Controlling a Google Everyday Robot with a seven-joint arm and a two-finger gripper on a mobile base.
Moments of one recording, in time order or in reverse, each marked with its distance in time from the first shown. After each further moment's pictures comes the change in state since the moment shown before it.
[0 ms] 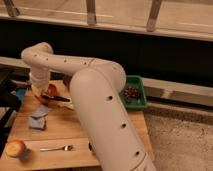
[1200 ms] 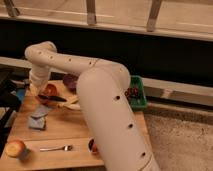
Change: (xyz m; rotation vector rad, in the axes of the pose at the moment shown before) arm 0.005 0.049 -0.006 -0.097 -0.060 -0.066
